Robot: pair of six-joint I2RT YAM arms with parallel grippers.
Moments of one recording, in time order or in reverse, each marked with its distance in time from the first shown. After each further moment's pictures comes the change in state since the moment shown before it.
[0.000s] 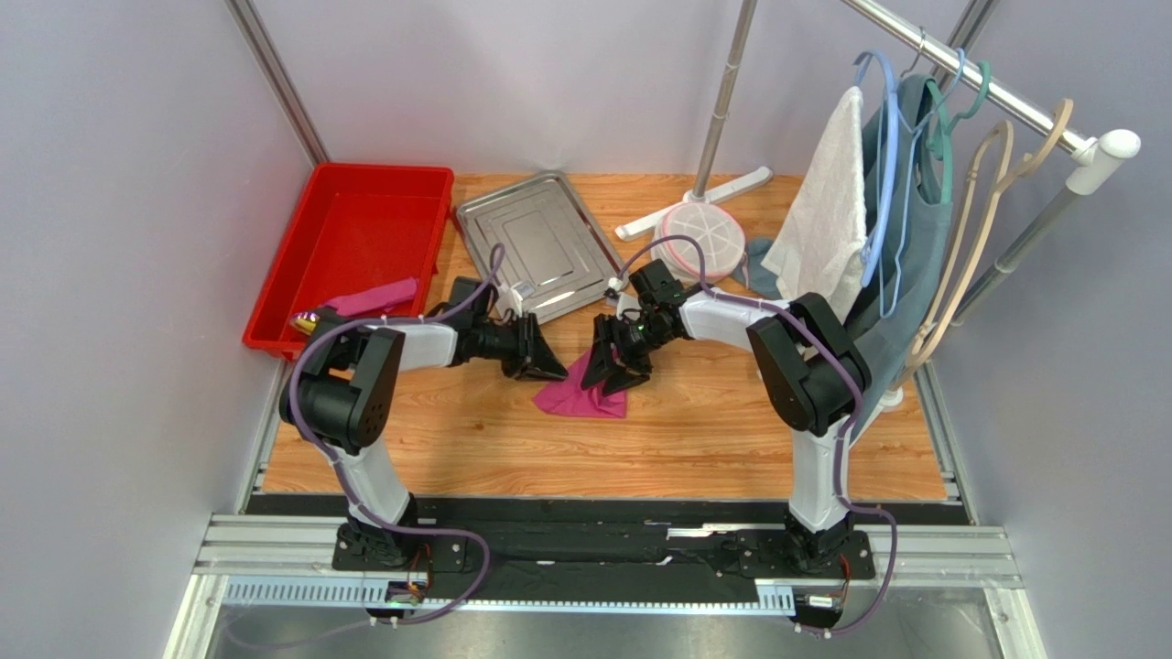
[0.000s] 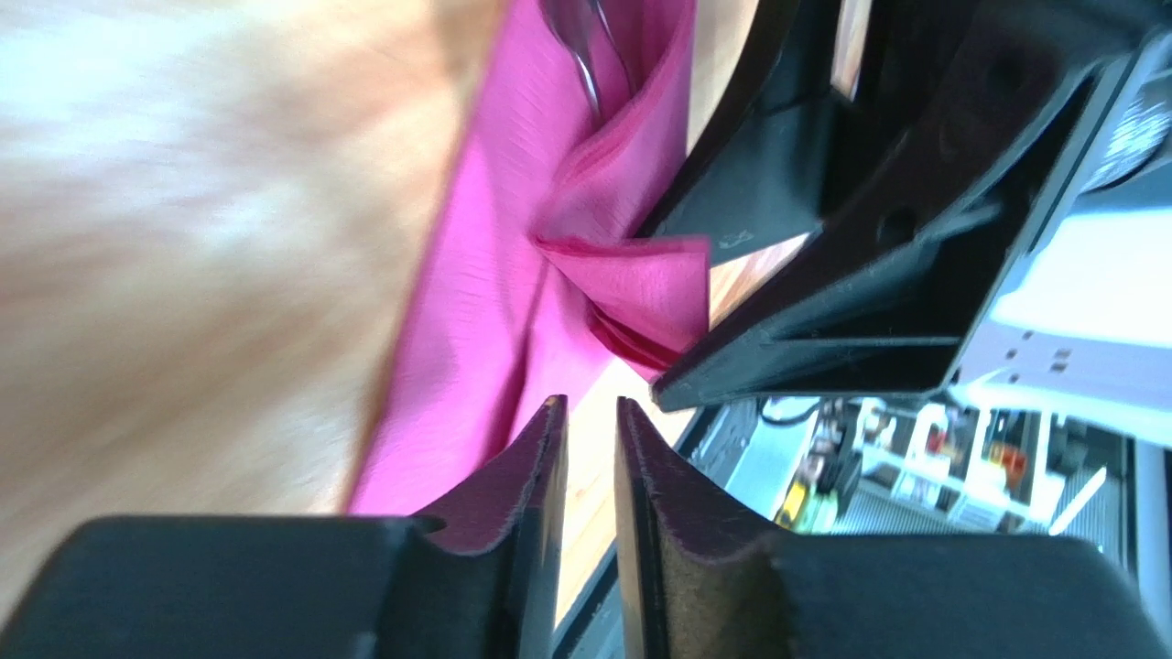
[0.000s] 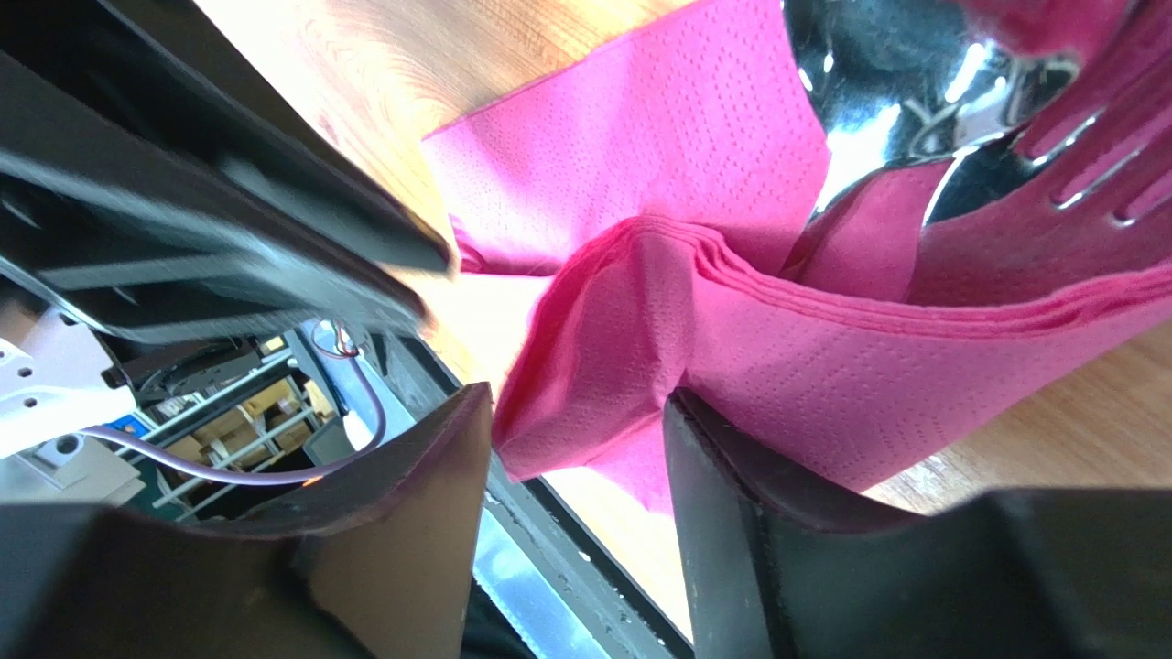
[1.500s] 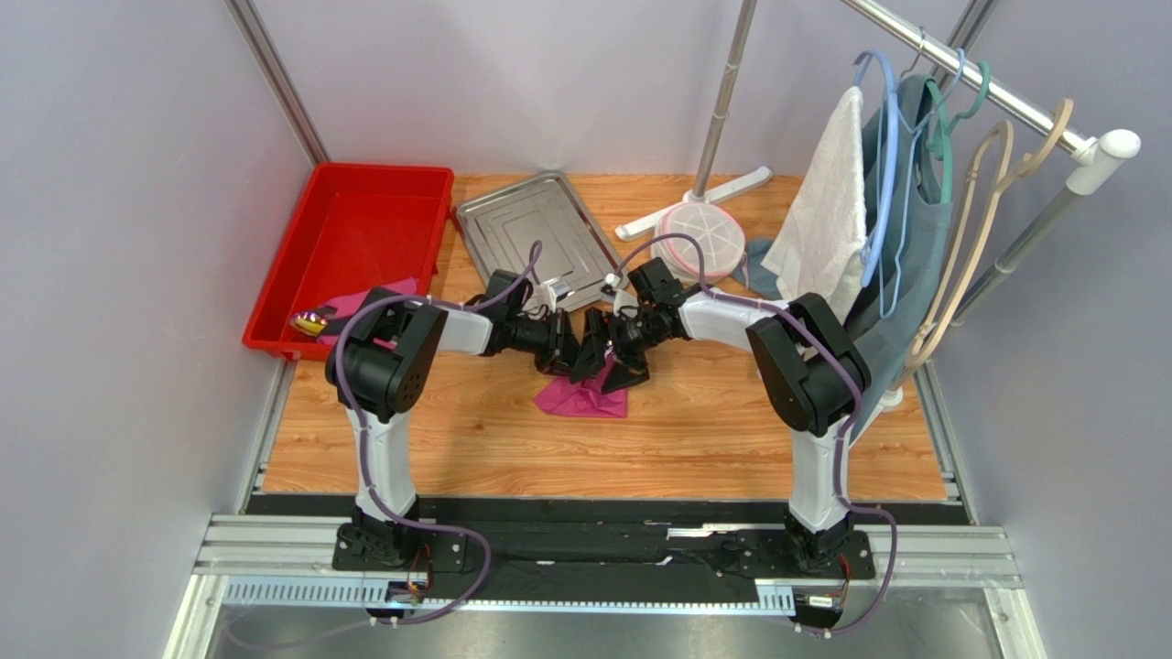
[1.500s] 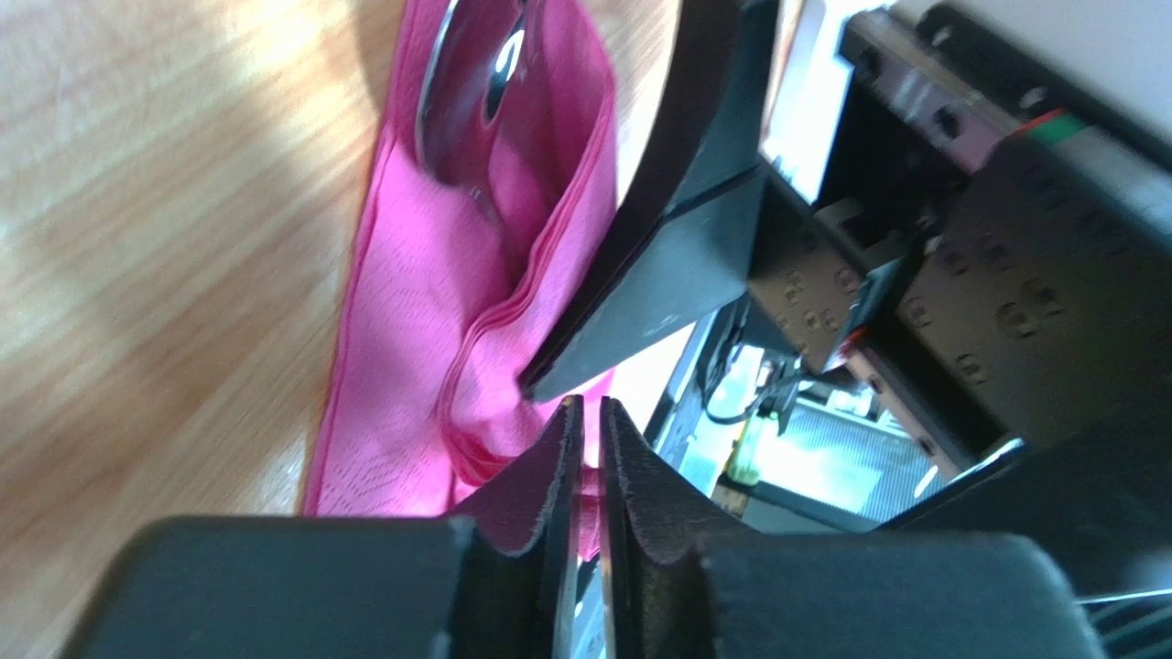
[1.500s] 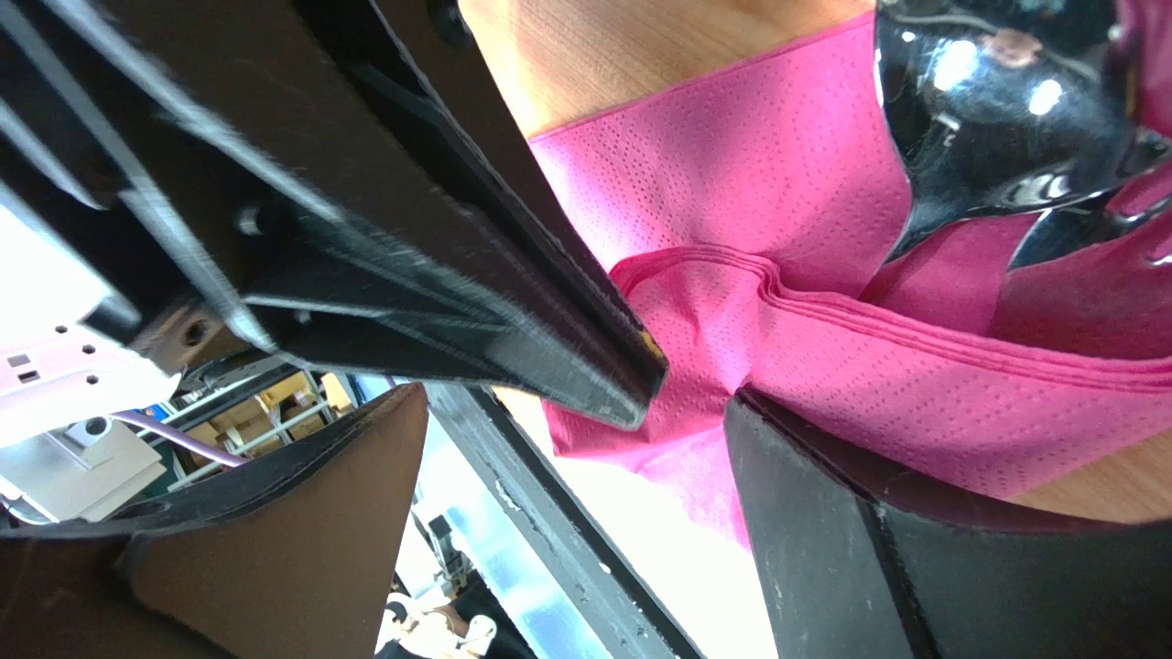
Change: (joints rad) left arm -0.088 0.219 0.163 0.121 0.110 -0.121; right arm 0.000 0.000 0.000 0.058 -0.039 0.029
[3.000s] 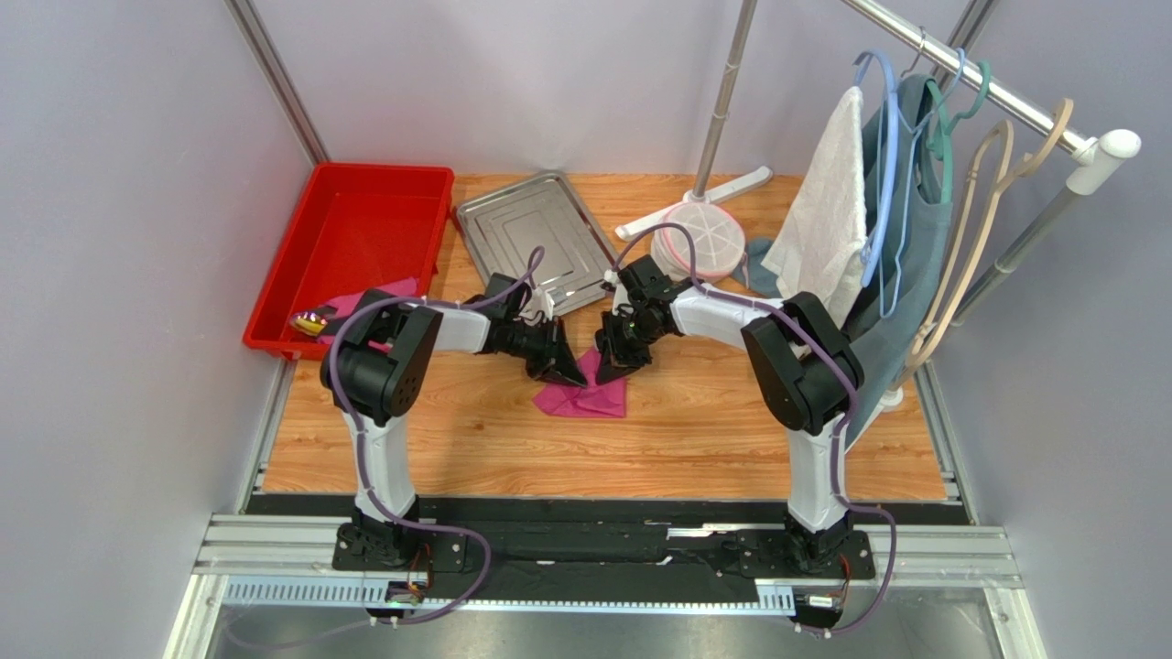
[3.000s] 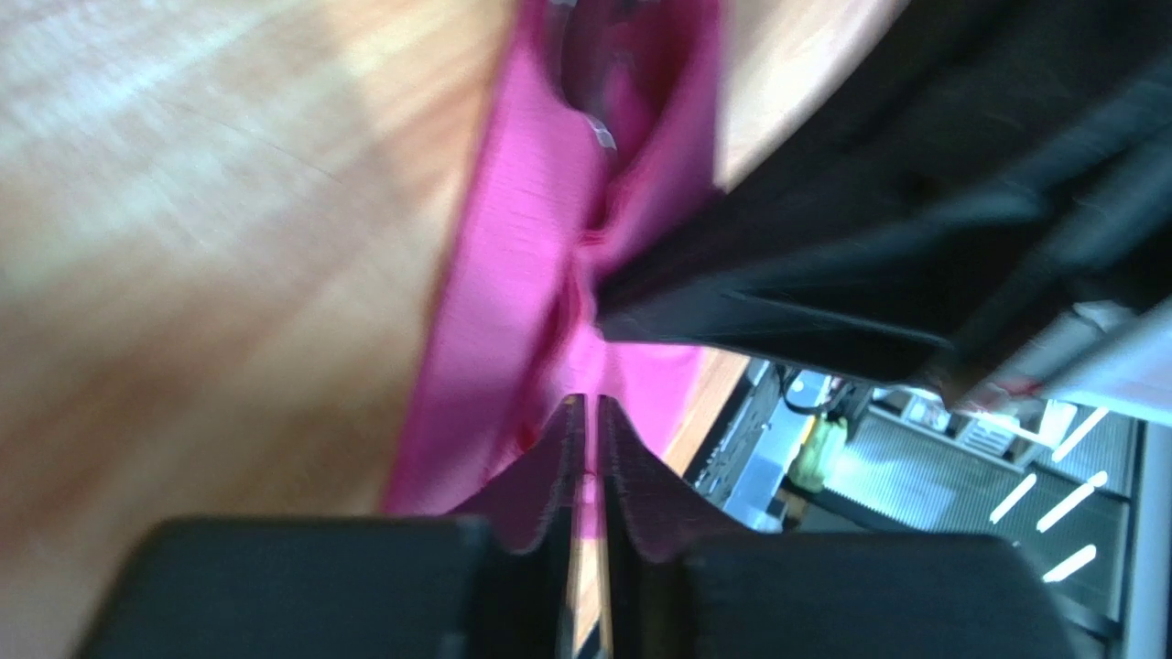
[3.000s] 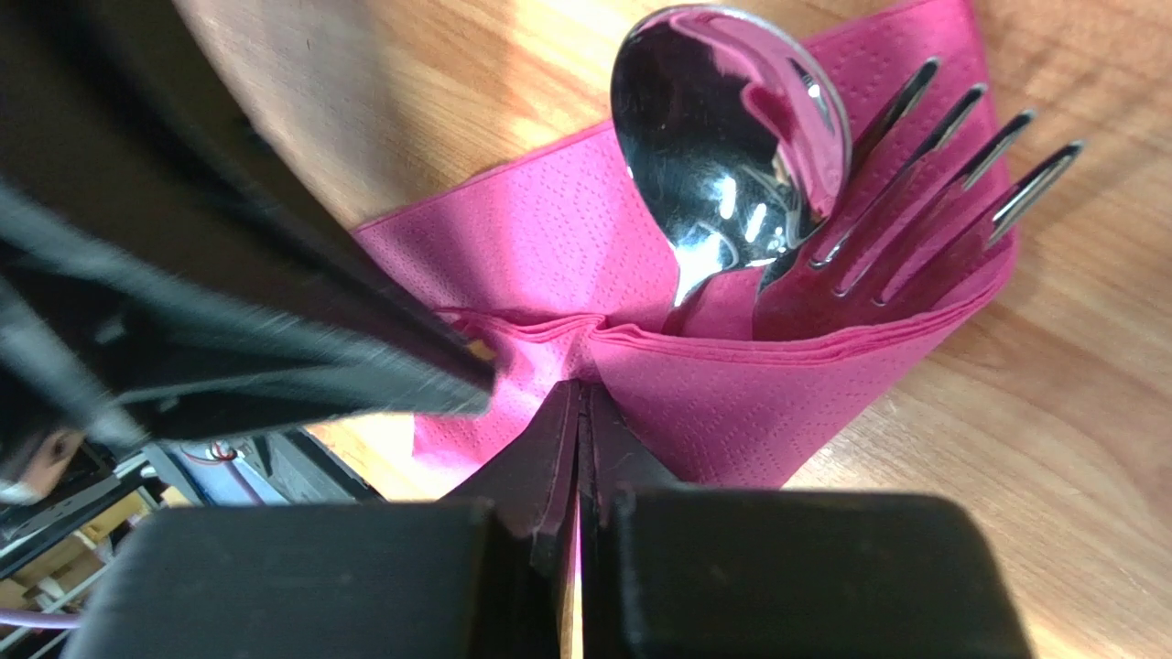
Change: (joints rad) left arm 0.010 -0.021 0.011 -0.208 -0.093 0.176; right arm 0.032 0.022 0.067 -0.104 0.291 -0.084
